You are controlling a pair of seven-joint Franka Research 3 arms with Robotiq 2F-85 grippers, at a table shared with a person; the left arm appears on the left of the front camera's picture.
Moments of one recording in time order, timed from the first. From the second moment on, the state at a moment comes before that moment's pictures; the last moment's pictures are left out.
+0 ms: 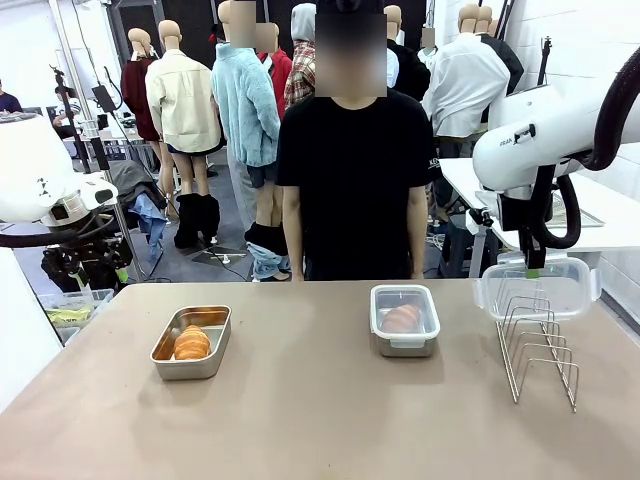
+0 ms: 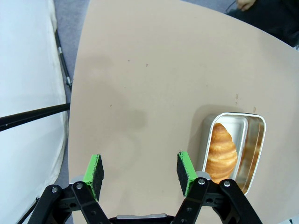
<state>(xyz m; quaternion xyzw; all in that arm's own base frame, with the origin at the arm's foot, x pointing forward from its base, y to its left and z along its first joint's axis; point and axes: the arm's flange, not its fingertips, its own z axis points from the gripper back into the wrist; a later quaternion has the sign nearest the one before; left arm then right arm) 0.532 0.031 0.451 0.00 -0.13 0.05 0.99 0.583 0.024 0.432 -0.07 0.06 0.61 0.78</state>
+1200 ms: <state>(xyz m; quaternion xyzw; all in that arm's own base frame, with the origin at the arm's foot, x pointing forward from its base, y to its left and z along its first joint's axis) 0.532 0.032 0.451 0.00 -0.13 0.05 0.99 0.552 0.023 0.607 -0.04 0.01 0.62 0.78</state>
